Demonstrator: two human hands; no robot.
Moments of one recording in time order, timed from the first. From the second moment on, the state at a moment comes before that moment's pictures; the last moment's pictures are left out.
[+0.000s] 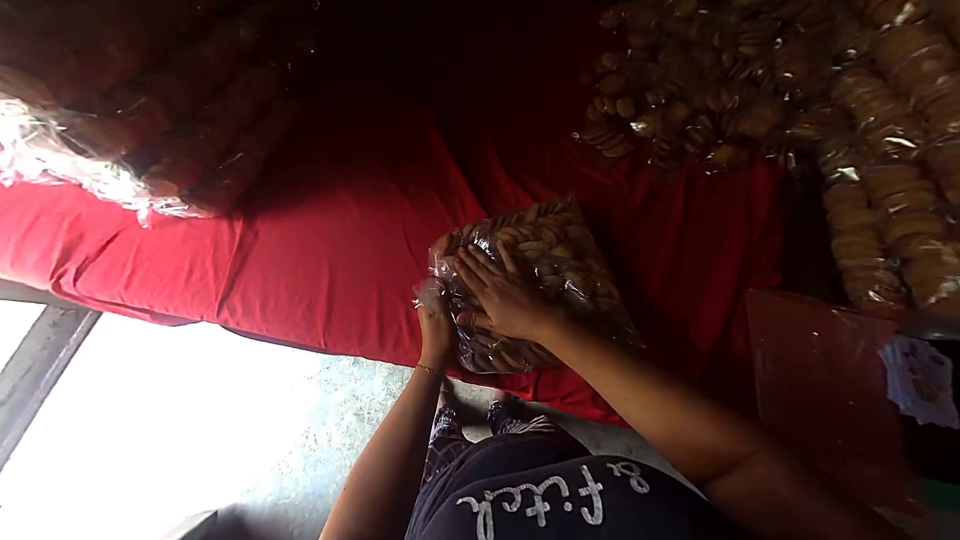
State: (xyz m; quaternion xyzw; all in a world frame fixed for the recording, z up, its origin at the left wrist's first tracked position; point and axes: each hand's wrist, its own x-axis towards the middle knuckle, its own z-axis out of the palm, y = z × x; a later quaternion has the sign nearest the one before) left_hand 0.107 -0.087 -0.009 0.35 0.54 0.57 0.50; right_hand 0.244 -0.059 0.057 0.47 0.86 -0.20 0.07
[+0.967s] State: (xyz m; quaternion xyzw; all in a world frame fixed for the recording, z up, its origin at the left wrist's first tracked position) left_hand 0.115 -0.081 0.080 0.63 0.57 0.45 0.29; right_hand 0.339 -0.060 0.091 0.53 0.81 -0.18 -0.18
